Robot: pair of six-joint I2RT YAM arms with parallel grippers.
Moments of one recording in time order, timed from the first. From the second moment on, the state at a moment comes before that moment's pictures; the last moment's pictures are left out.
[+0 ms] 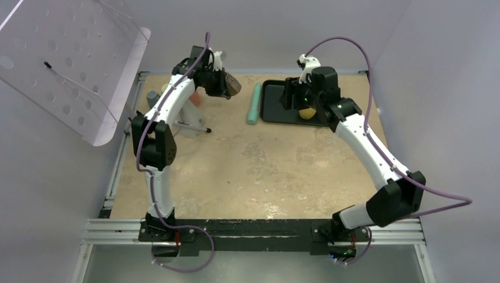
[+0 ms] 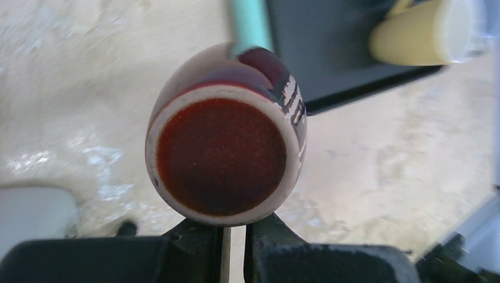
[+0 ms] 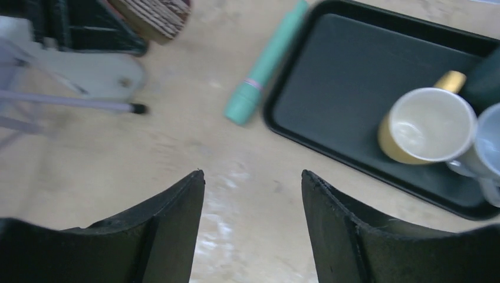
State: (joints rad) left arm -0.26 2.11 1.98 -0.78 0.31 -0.24; right arm 0.37 1.48 1.45 -0.53 -0.03 0.14
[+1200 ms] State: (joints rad) left arm -0.37 1.91 2.05 -0.75 0.99 -0.51; right arm 0.37 1.49 1.09 0.70 -0.52 1.04
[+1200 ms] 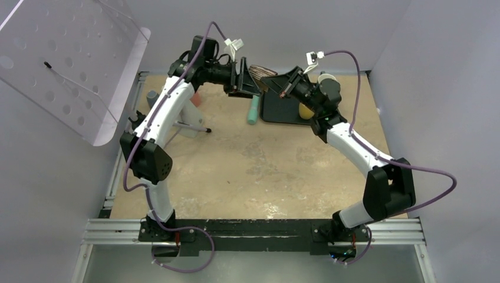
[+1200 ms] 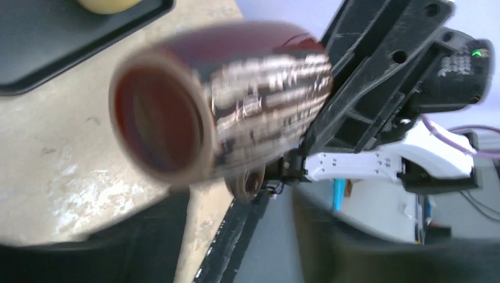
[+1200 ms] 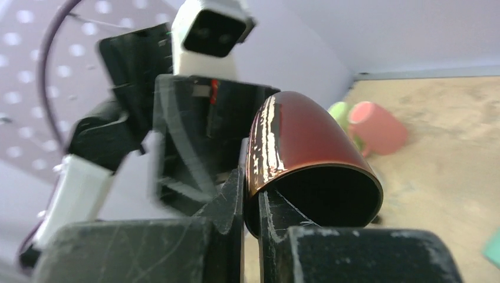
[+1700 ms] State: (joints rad) left arm -0.37 1.90 2.10 -1.02 0.24 0.06; right arm 0.32 1.88 1.92 -0.41 -0.07 0.19
